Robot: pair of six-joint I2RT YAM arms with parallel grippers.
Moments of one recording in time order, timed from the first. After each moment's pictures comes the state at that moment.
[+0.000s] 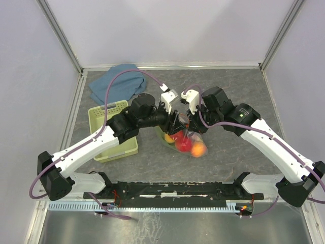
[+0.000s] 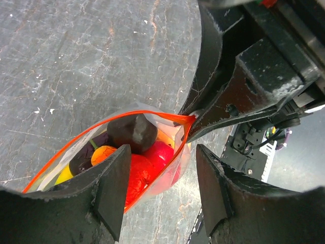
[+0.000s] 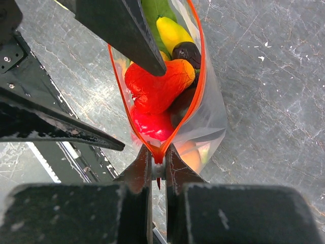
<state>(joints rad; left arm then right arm) -0.86 1.26 1.16 -0.27 0.30 -0.16 0.73 1.23 1.36 -0.92 -0.23 -0.09</state>
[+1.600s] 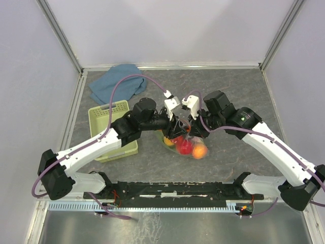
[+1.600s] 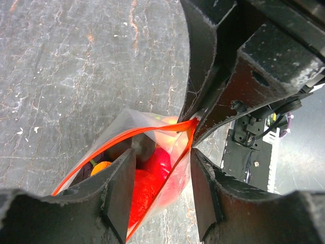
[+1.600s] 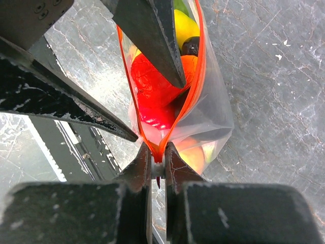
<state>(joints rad) -0.87 1.27 1.05 -0.13 0.42 -0.07 0.72 1.19 1.29 -0.91 -0.30 -0.15</state>
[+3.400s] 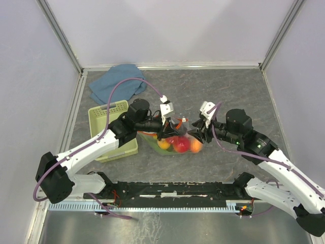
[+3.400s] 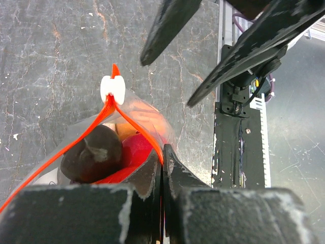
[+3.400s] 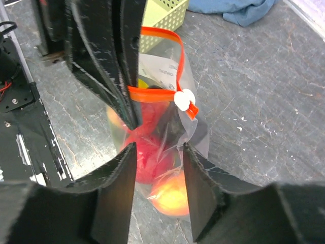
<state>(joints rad) -0.77 1.24 0.94 -0.07 0.68 0.04 0.72 0.83 0.91 -0.41 -0.30 -0.13</state>
